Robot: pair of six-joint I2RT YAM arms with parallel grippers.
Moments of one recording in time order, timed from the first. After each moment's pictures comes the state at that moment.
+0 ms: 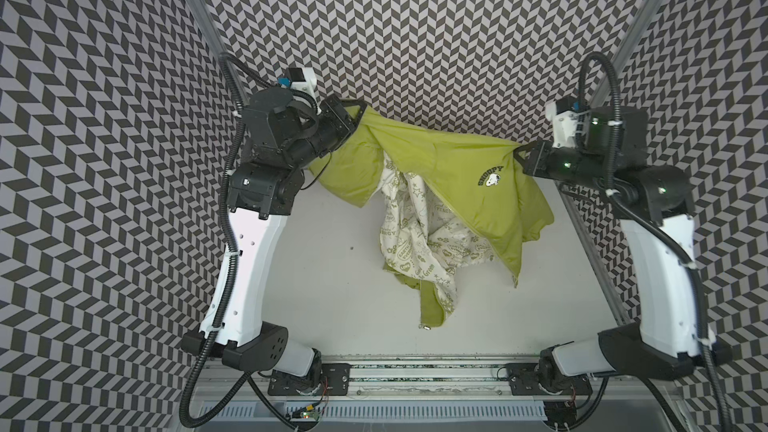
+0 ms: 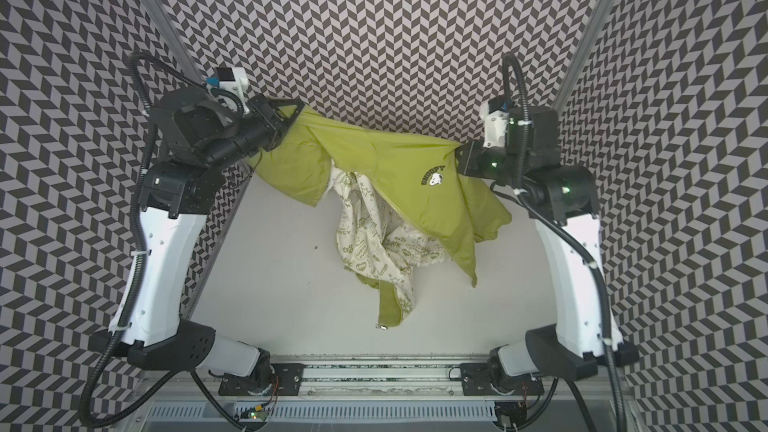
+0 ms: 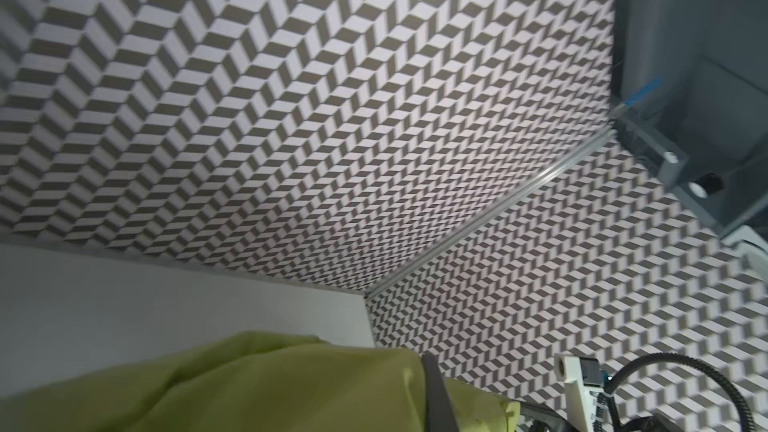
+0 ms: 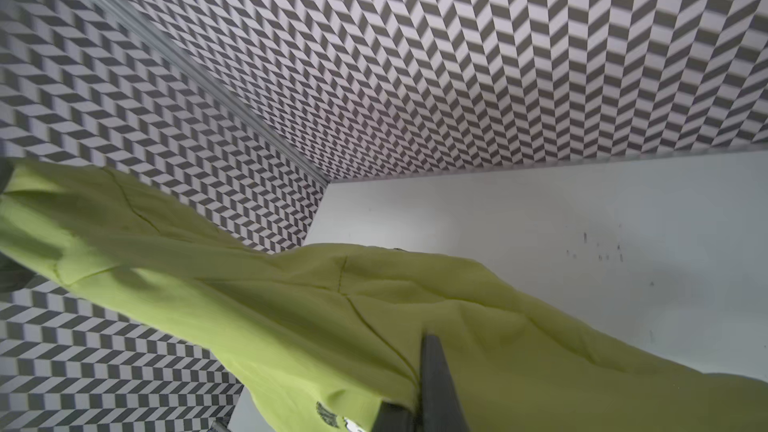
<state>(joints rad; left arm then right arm) -0.23 1.50 2.08 -0.58 0.38 -0.83 0.18 1.52 2.16 -1.05 -0.25 0.45</state>
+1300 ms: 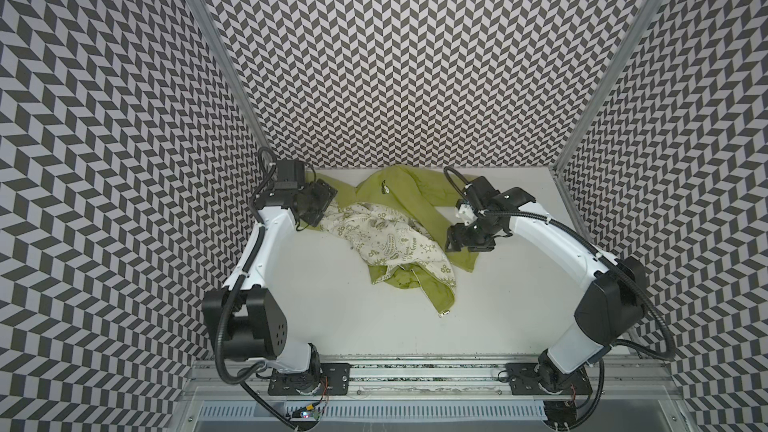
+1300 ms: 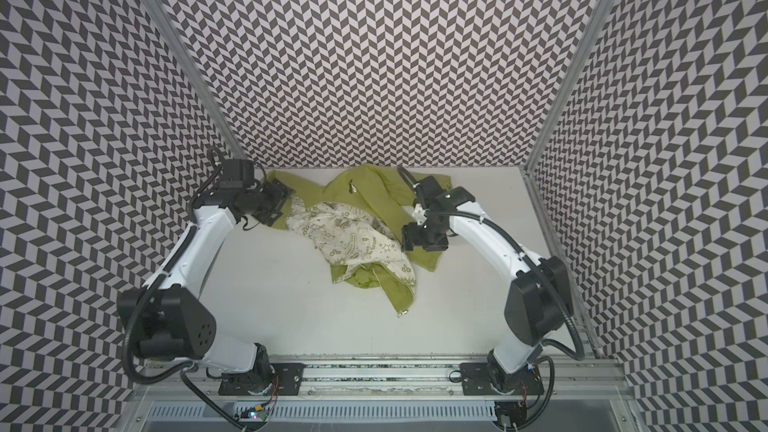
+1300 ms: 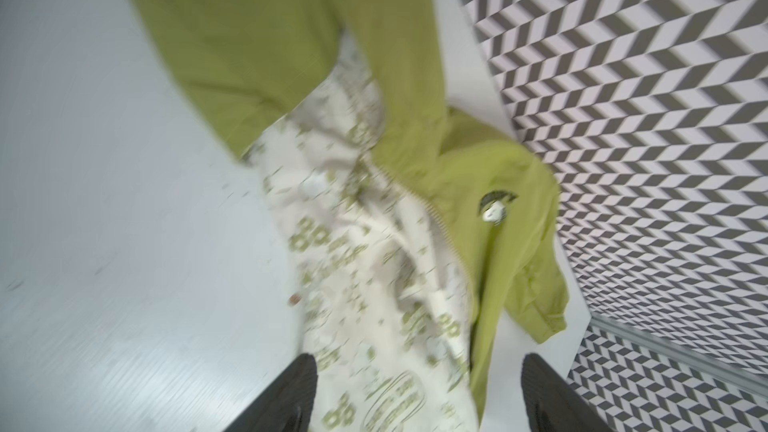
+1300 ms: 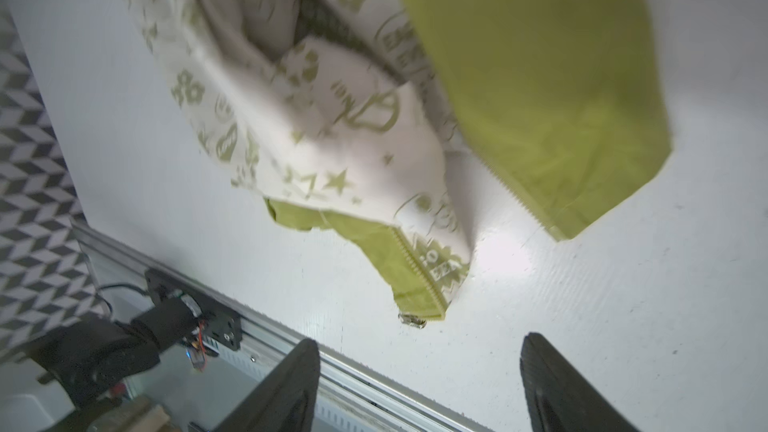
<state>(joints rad) 0.08 1.44 1.28 -0.67 0.36 -0.92 0.50 1.61 1.43 -1.00 -0.28 0.41</state>
